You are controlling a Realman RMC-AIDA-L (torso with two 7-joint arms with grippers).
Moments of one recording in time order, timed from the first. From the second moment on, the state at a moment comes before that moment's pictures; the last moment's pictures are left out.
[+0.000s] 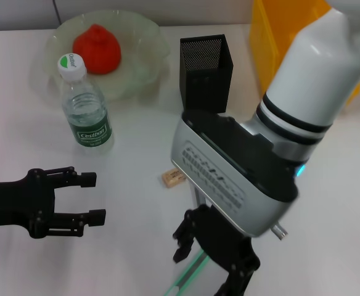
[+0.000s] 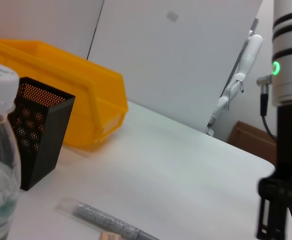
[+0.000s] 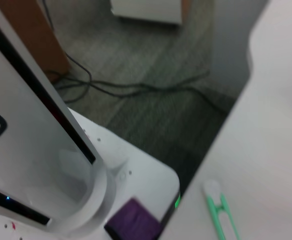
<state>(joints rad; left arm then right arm) -0.38 -1.95 0.81 0.58 1.95 1.78 -1.32 0.89 2.09 -1.80 -1.15 -2.09 -1.71 1.72</state>
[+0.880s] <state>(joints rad) -0.36 -1.95 0.81 0.57 1.95 1.83 -1.33 0.86 2.09 -1.97 -0.93 -1.86 -1.45 1.30</state>
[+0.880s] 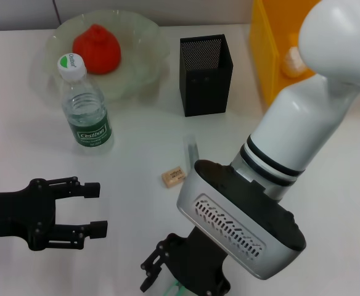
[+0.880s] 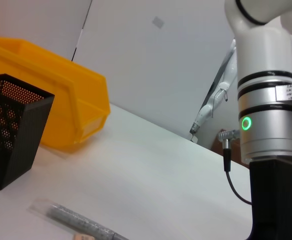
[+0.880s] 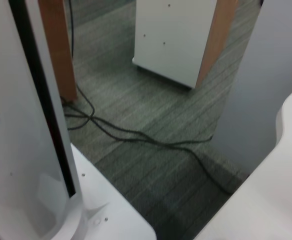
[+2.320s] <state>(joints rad) -0.37 -1.97 0.78 0.57 1.94 1.82 -1.34 0.83 2.09 -1.99 -0.75 -1.74 -1.34 1.17</state>
